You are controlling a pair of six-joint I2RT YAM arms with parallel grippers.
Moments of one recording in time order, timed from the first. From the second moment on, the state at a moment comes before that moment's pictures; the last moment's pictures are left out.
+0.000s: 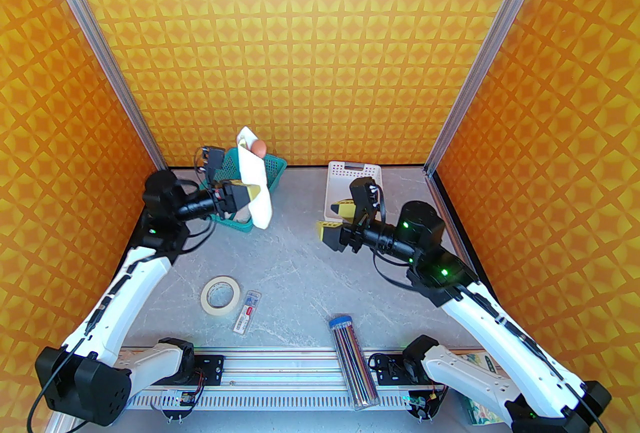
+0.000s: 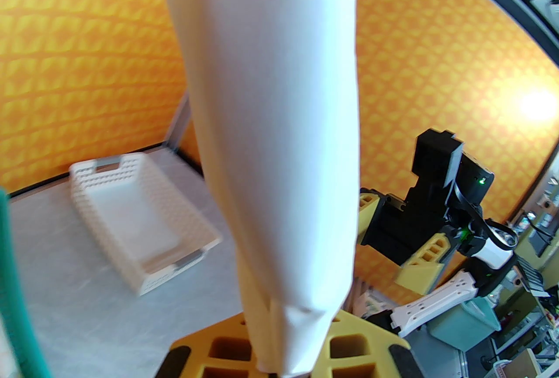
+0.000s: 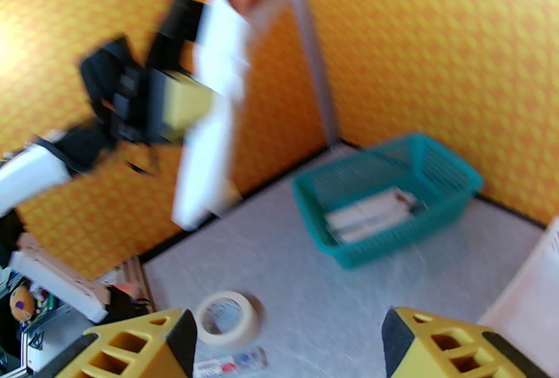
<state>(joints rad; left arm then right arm) -0.14 1.21 1.21 -0.04 1.05 -0.49 0.51 0.98 1.02 -0.23 -0.44 0.18</state>
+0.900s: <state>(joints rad) 0.14 2.03 2.15 -1.19 0.76 0.25 0.38 1.13 1.01 -0.30 -0.43 0.14</state>
